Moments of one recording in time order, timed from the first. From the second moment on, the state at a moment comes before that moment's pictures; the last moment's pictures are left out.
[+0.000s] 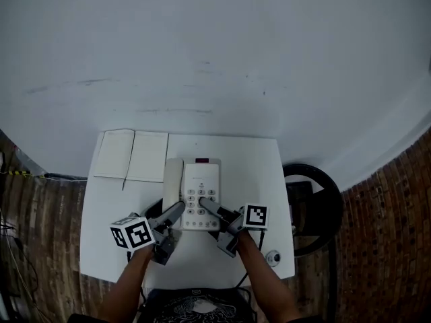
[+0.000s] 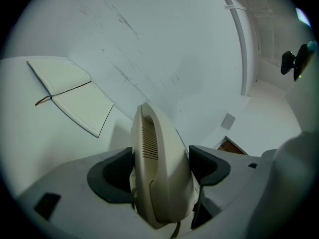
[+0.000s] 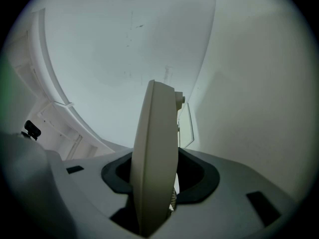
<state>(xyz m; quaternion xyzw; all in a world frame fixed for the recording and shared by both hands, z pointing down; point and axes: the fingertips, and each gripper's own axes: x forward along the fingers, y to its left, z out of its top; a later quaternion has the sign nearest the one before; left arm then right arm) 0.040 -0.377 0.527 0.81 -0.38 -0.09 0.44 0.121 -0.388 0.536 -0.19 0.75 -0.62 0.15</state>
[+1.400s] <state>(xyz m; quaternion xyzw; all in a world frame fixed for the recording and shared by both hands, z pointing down) 0.060 -0.403 0.615 0.77 -0.44 0.02 0.47 0.134 -0.416 0.611 -0.27 0.75 -0.61 0.04</state>
